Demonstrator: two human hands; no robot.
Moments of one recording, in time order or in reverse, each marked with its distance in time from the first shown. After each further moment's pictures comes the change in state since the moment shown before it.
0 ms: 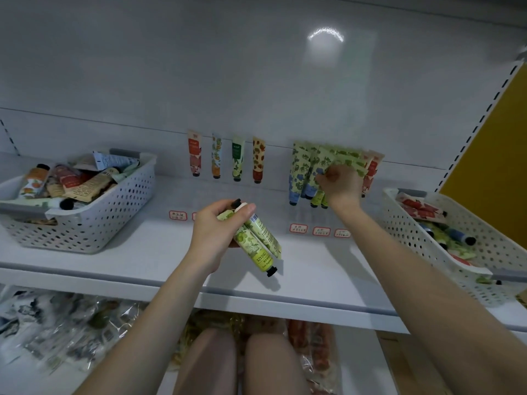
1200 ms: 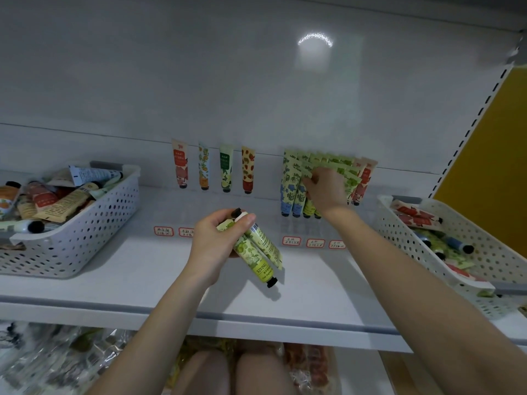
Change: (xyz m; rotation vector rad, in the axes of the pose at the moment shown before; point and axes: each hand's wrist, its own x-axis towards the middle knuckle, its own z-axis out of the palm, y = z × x) left_hand 0.018 -0.003 0.018 -0.016 -0.035 -0.013; right_hand 0.027 0.002 0.013 -0.119 -0.085 -0.127
